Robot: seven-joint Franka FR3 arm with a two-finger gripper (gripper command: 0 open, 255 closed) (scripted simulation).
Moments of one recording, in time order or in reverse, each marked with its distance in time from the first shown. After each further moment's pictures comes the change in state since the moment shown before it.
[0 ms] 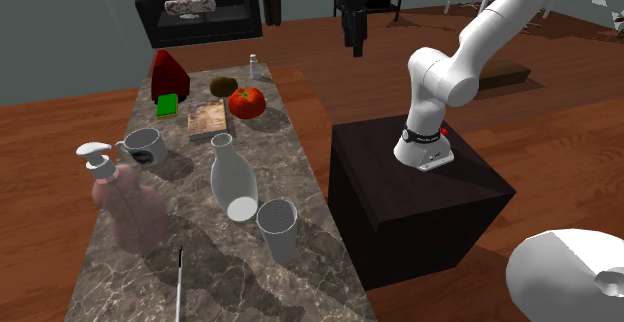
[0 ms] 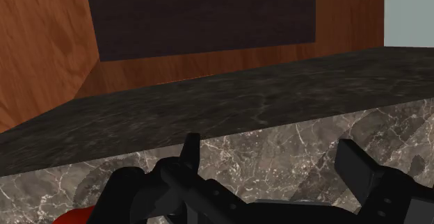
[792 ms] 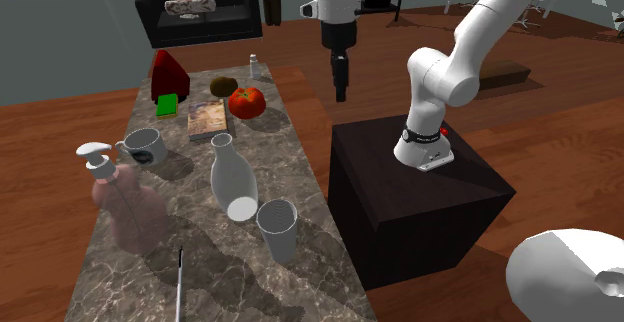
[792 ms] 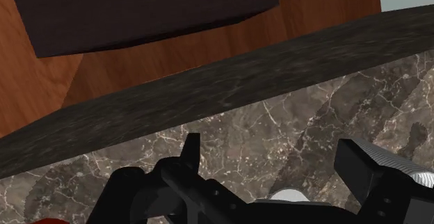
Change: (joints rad) arm 0.027 0.181 0.189 -0.034 0.113 0.253 0.262
